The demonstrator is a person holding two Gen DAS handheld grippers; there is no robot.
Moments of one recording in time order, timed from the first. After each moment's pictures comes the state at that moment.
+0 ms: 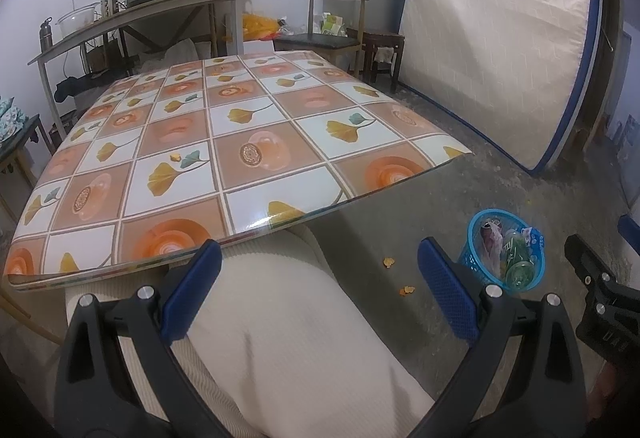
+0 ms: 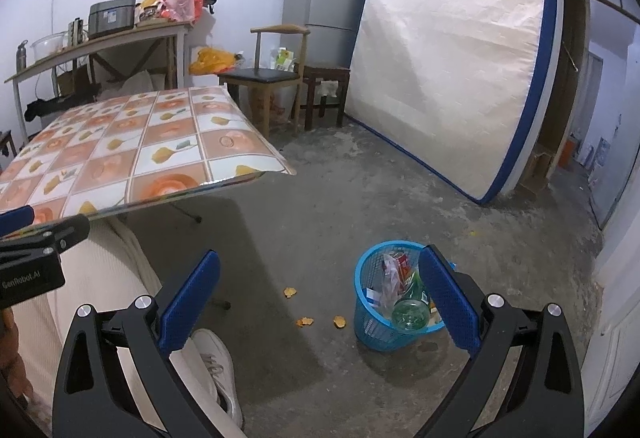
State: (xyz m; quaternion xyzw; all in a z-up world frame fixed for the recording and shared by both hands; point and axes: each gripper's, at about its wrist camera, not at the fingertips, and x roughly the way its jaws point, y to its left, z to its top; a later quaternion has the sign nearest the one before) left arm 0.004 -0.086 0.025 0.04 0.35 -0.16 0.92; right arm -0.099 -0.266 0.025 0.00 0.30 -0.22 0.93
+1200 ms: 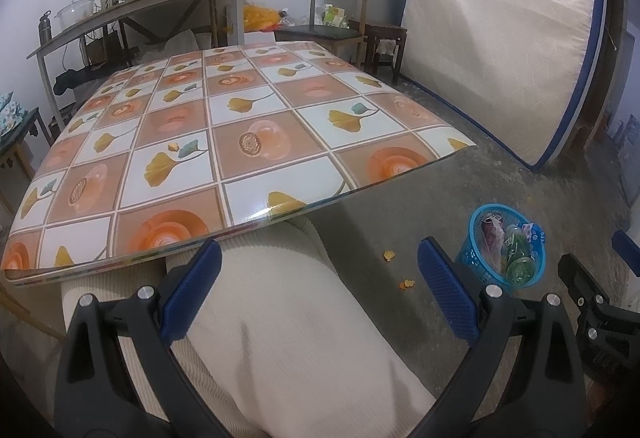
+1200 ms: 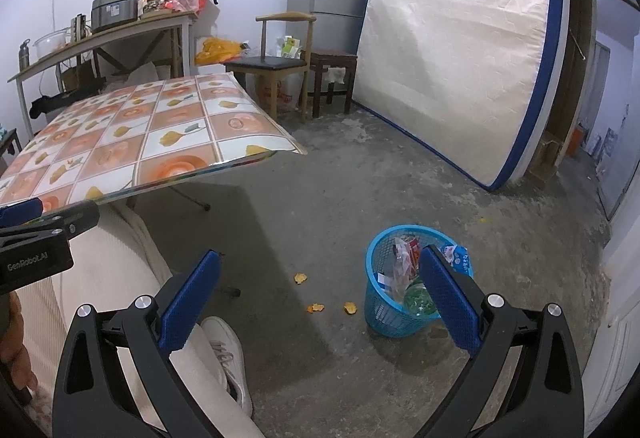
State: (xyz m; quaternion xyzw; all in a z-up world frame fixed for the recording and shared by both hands) left arm 0.005 -0.089 0.019 0.03 0.36 -0.15 0.92; right arm -0.100 -0.262 0.014 0.02 0.31 -0.21 0.93
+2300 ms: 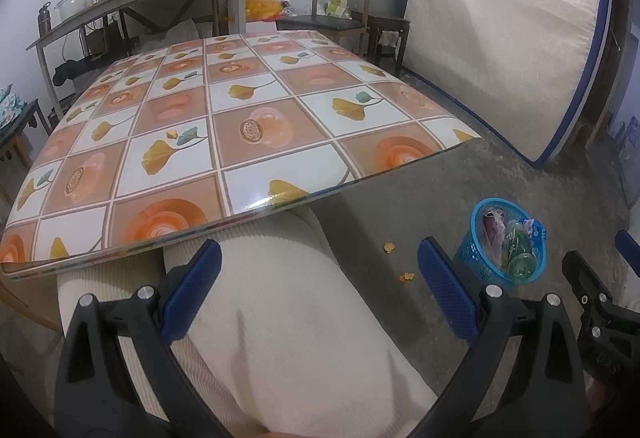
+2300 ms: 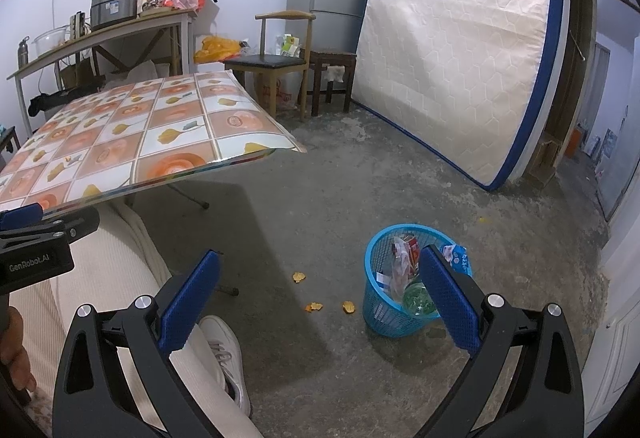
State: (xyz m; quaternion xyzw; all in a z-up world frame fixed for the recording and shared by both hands) left arm 0.009 -0.088 0.012 0.03 0.38 -0.15 0.91; right arm -0.099 -0.262 0.012 0.01 0.32 -0.21 0.92
